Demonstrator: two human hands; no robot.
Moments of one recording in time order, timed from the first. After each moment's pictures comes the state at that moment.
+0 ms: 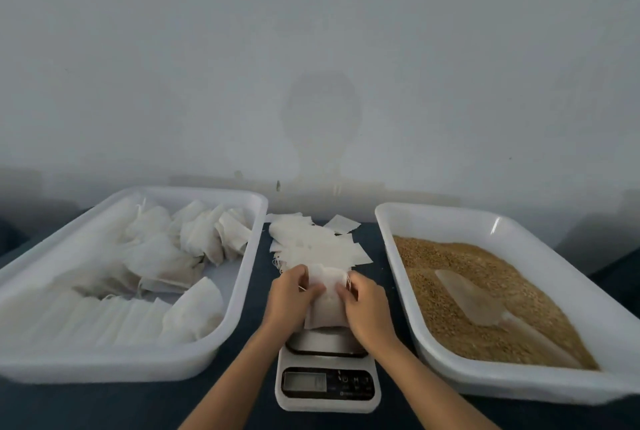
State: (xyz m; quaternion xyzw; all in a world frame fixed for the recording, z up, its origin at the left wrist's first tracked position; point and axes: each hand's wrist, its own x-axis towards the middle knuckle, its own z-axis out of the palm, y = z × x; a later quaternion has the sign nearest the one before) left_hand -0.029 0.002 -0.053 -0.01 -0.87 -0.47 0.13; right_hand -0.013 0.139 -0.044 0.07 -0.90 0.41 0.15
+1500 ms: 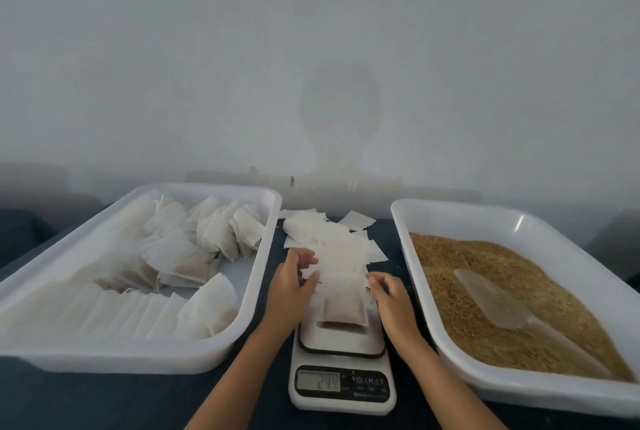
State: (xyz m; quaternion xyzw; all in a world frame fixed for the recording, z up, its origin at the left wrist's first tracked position) left_hand -0.035 -0.015 -0.063 -0.05 -0.81 -0.56 0.19; right_hand -0.042 0.161 -0.074 0.01 -0.82 0.56 0.11
